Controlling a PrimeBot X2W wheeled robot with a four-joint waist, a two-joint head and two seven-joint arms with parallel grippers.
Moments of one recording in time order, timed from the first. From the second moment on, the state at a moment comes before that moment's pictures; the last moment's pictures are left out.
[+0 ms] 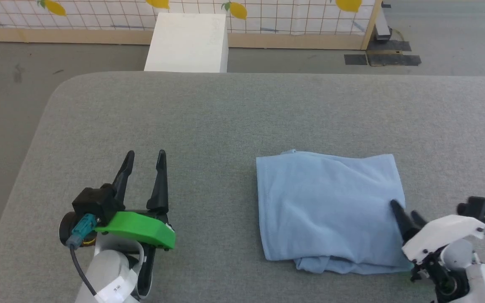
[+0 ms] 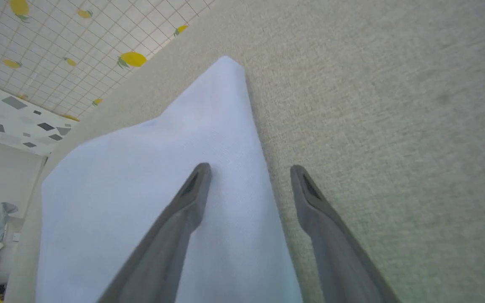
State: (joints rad) left arm -0.21 0.06 -0.05 0.24 -0.24 -0.12 -0.26; right arm -0.22 -0.05 -0.22 0.48 0.55 0.13 0.24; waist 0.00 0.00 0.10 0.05
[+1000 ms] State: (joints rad) left arm -0.26 0.12 0.01 0.10 -0.20 -0.12 -0.26; right arm -0.58 -0.40 0.16 0.35 -0.02 0.13 0.49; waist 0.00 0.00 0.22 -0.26
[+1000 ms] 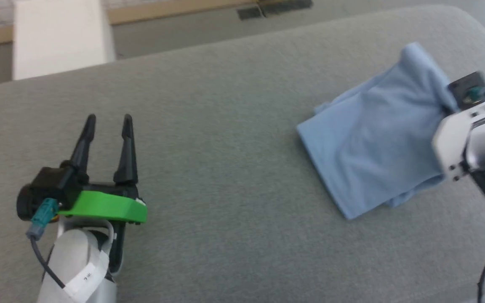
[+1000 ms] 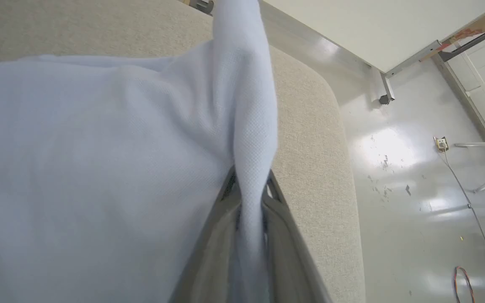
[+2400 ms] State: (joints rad) left arm -0.24 0.09 -0.05 0.17 -0.22 -0.12 -0.26; right arm -0.65 -0.41 -0.47 0.75 -0.24 0.13 -0.13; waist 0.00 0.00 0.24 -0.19
